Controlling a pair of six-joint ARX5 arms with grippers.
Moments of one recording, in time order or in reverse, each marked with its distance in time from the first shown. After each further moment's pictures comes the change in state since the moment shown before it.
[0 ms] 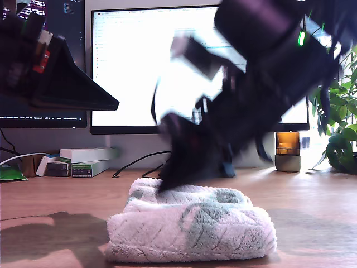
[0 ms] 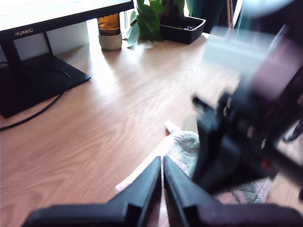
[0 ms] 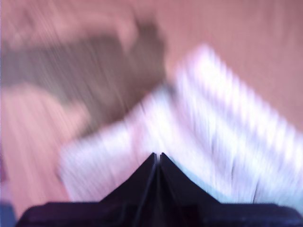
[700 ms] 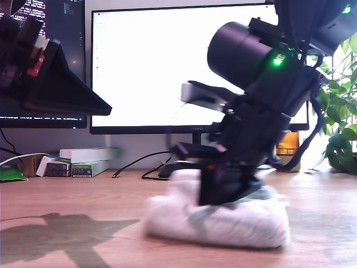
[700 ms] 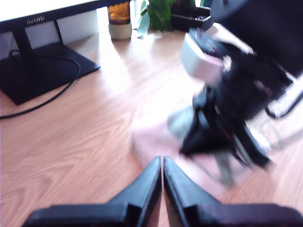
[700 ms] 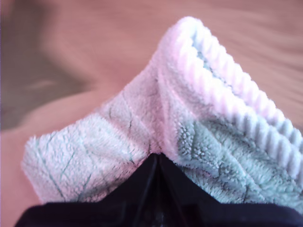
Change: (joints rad) left arm 0.001 -0.008 0.000 -0.054 -0.043 0.001; right arm -0.108 0.047 0.119 -0.208 0.242 0.127
